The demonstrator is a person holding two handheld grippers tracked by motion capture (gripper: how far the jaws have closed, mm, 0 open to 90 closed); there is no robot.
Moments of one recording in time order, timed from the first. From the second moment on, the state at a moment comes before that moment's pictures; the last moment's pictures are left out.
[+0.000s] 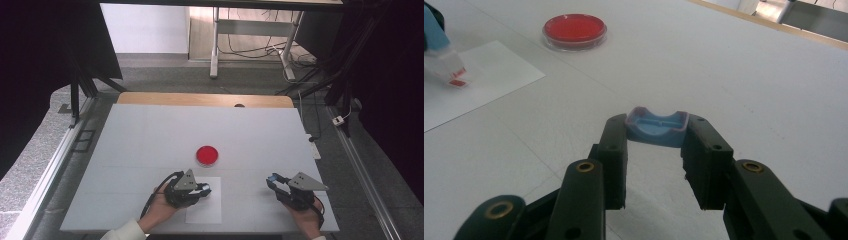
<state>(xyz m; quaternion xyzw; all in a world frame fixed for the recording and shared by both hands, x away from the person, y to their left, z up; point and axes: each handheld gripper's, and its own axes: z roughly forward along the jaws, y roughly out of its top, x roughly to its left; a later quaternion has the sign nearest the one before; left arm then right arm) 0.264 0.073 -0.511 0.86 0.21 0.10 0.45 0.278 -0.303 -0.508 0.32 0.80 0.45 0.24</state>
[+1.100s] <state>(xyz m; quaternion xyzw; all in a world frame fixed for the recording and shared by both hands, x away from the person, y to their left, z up) 0.278 0.101 -0.486 0.81 0.26 0.08 0.52 0.279 -0.301 -0.509 0.31 0.80 0.45 0.25</state>
